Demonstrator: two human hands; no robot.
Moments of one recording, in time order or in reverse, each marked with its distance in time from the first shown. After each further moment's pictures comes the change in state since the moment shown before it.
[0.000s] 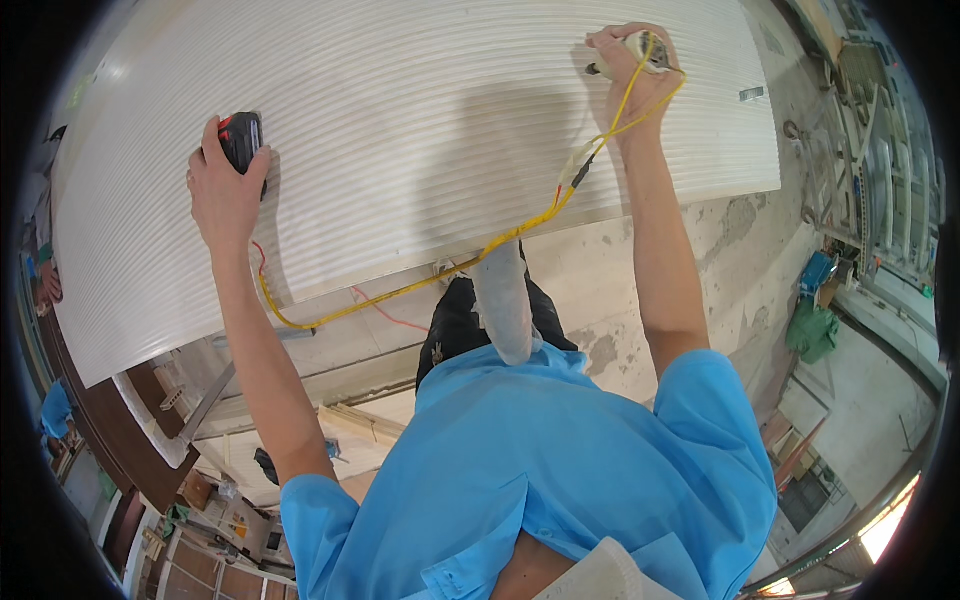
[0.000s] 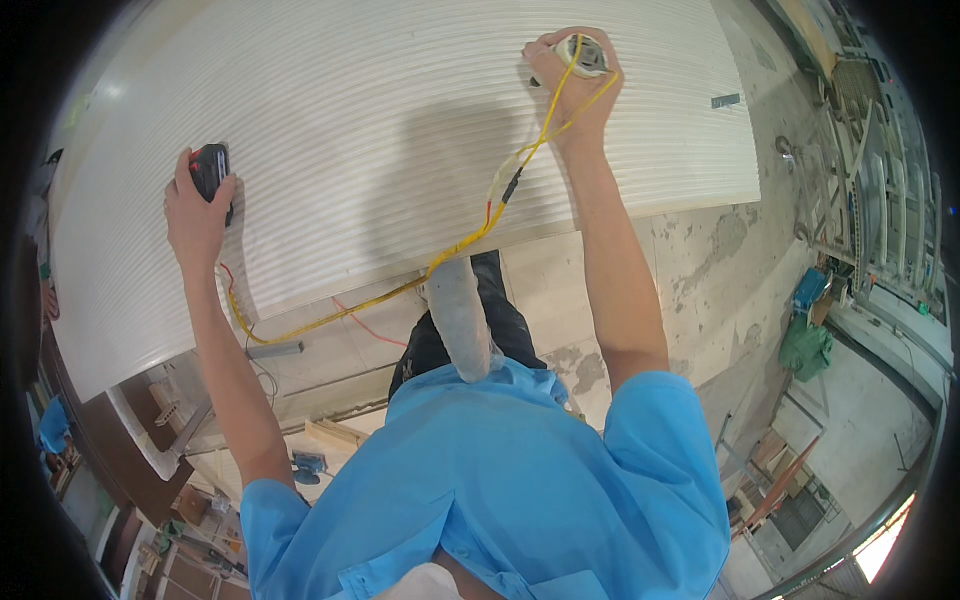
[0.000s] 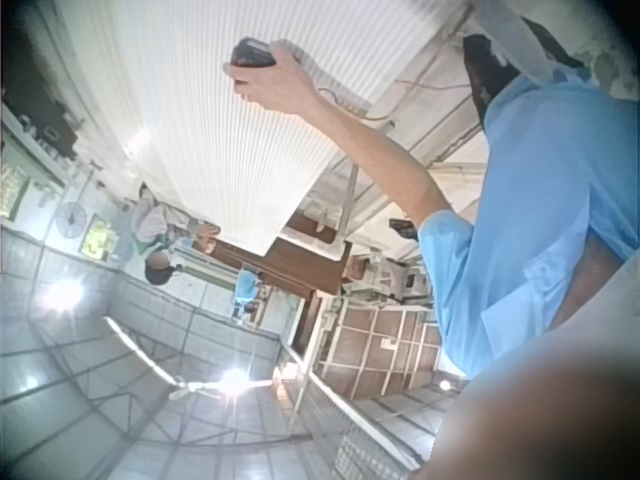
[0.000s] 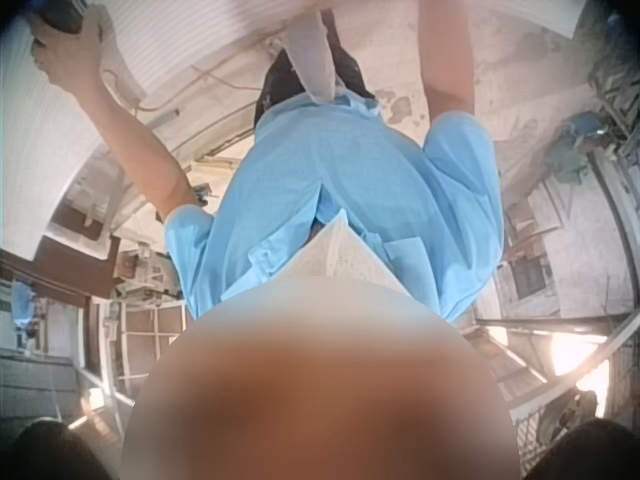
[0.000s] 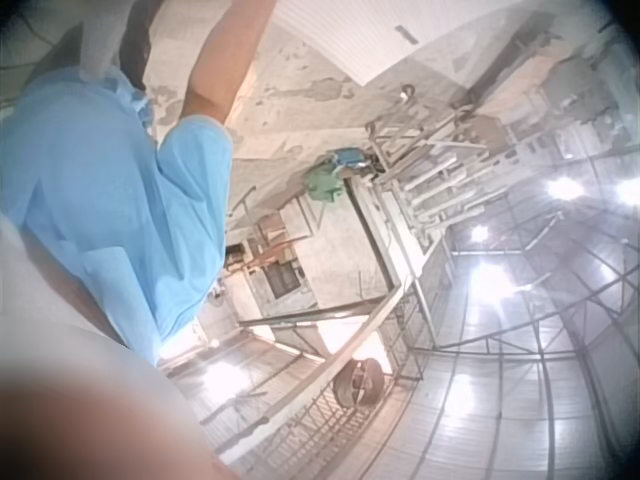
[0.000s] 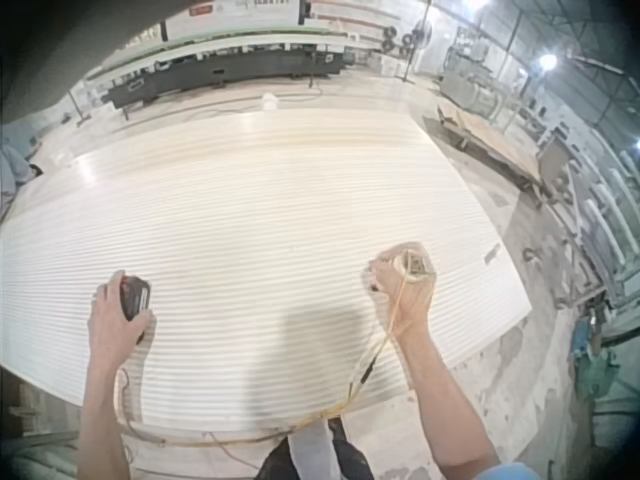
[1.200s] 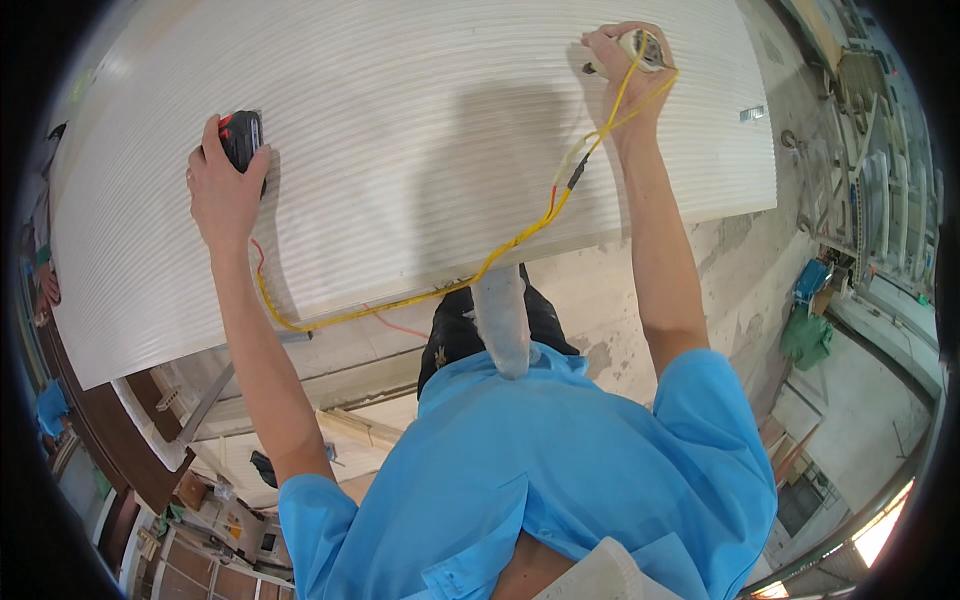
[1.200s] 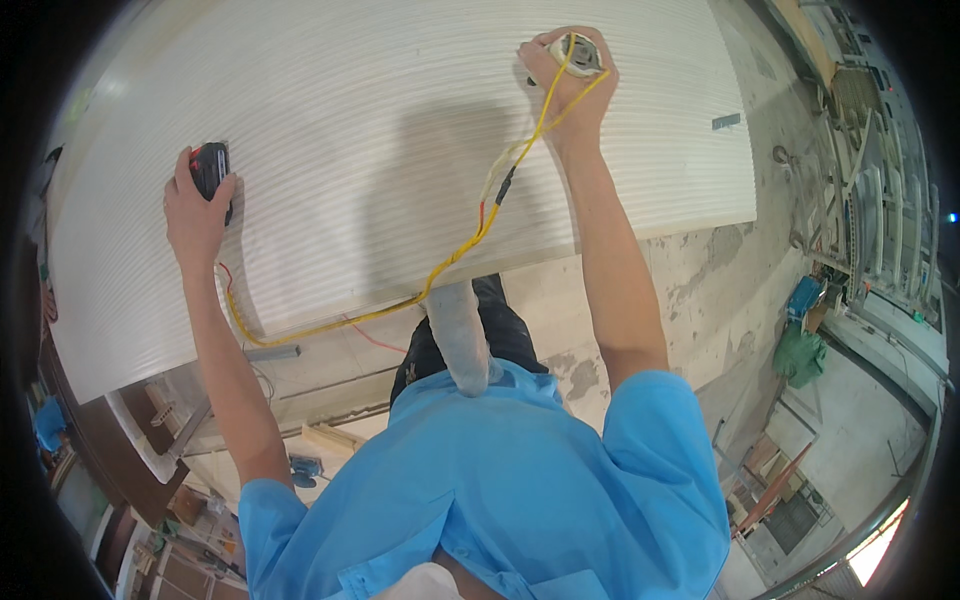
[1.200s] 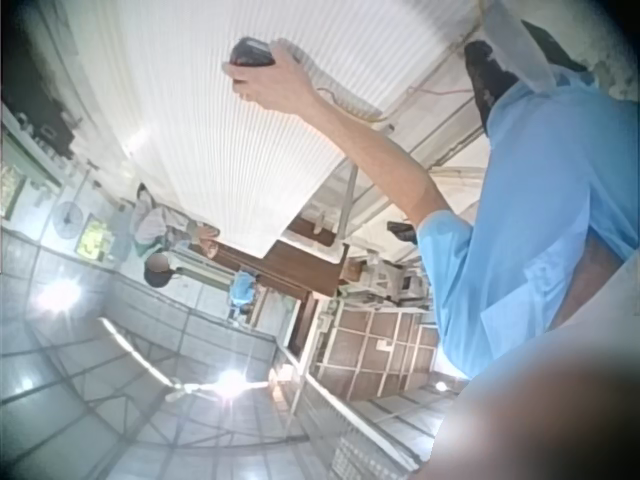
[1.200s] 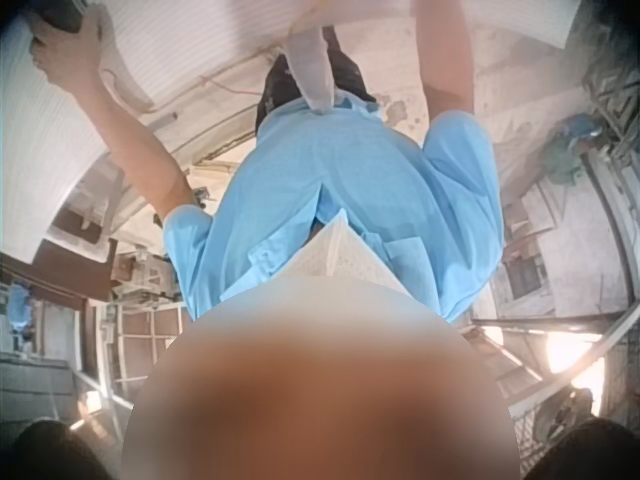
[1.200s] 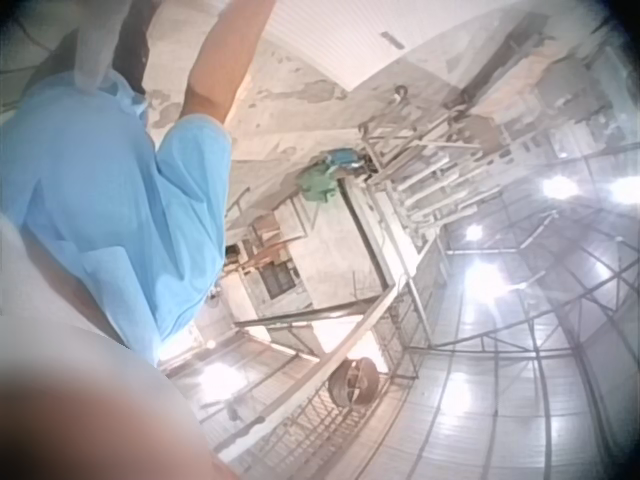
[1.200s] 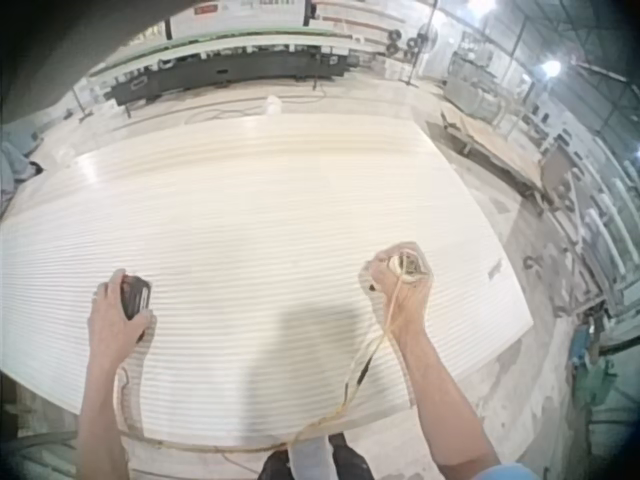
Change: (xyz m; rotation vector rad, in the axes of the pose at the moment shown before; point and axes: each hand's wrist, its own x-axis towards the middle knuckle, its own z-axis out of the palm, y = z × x) left_hand 0.021 0.000 0.004 -0.004 0.012 0.005; right_hand 0.025 0.007 0.016 0.088 -0.025 0.009
